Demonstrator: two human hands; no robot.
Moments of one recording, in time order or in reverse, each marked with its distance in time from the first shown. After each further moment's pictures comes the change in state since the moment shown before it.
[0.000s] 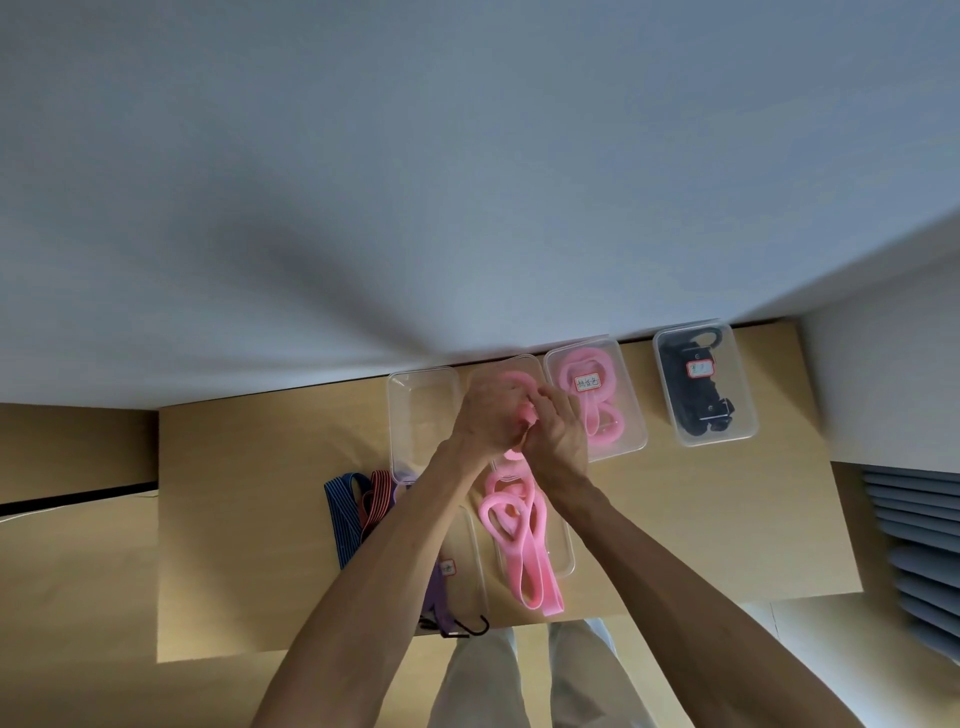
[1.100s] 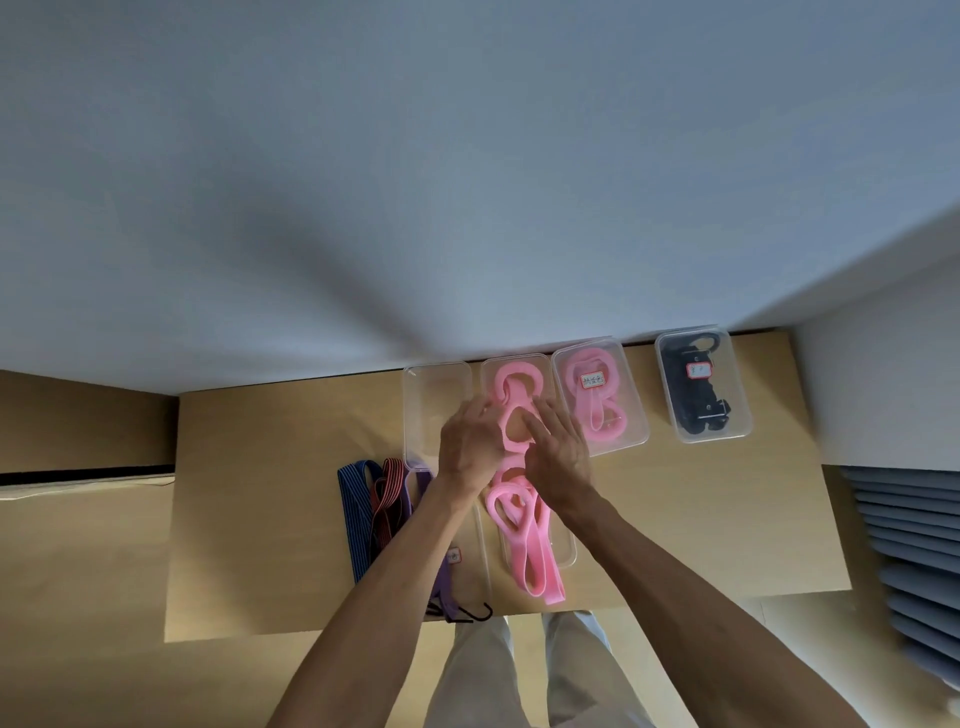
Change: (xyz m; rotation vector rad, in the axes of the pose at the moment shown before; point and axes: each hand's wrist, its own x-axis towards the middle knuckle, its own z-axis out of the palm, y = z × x) left_hand -0.066 -0.006 0.007 0.067 0.247 -0.168; right_hand -0.035 -0.001 -0.012 -0.176 -0.173 -0.212
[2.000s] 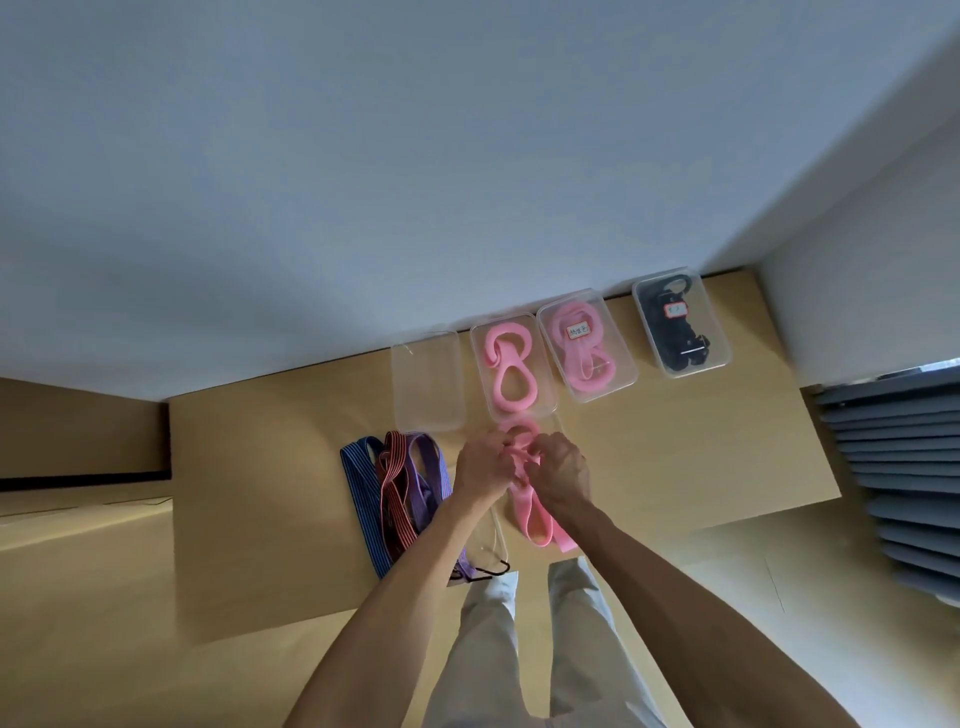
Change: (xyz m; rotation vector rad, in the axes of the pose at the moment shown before) left_hand -0.080 0.000 0.026 -0.293 -0.351 -0.257; right_hand -0.081 -0.022 0.025 0.202 -0.198 0.554
